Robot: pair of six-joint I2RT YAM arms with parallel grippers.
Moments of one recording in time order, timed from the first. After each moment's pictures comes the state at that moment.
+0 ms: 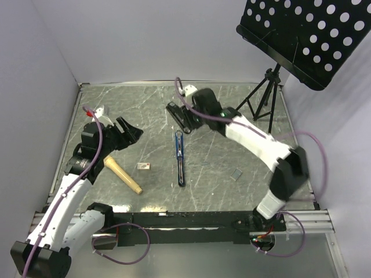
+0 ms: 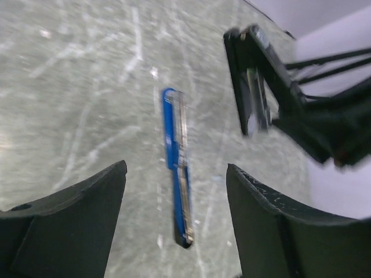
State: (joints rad) left arm -0.23 0.82 0.79 -0.34 0.13 -0.68; right arm 0.65 1.67 1.48 -0.48 -0.04 -0.04
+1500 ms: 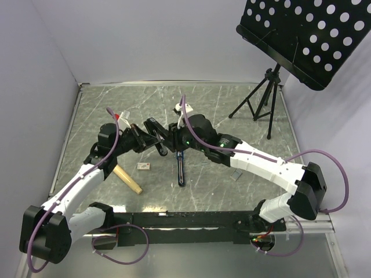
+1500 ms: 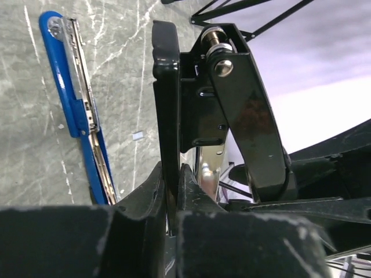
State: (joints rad) left arm -0.30 1.03 0.61 0.11 0.53 -0.97; right arm 0.94 1.41 1.19 -0.22 0.03 0.42
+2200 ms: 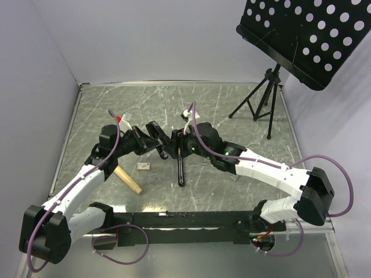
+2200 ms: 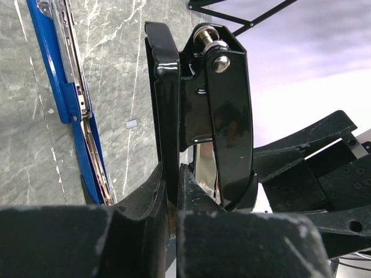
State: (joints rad) left arm -0.31 1.02 0.59 0.11 0.56 -1.01; right arm 0.94 1.32 1.02 -0.08 0.02 0.50
